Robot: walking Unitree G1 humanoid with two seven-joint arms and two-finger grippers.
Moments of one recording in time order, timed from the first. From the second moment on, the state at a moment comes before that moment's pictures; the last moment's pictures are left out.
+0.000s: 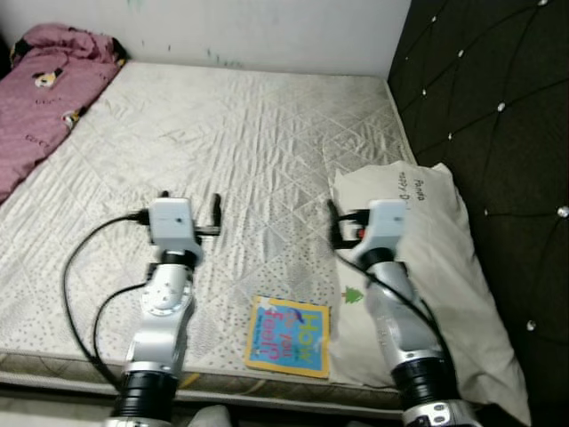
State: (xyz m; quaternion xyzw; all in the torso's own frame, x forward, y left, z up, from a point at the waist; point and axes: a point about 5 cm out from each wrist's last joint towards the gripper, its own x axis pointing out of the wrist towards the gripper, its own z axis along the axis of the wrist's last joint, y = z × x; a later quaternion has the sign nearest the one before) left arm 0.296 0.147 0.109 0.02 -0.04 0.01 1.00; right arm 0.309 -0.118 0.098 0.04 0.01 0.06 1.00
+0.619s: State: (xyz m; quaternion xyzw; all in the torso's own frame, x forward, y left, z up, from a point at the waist) left arm 0.299 0.134 0.112 0.01 -0.04 -0.01 1.00; right arm 0.309 -0.132 0.098 0.03 0.01 0.04 1.00
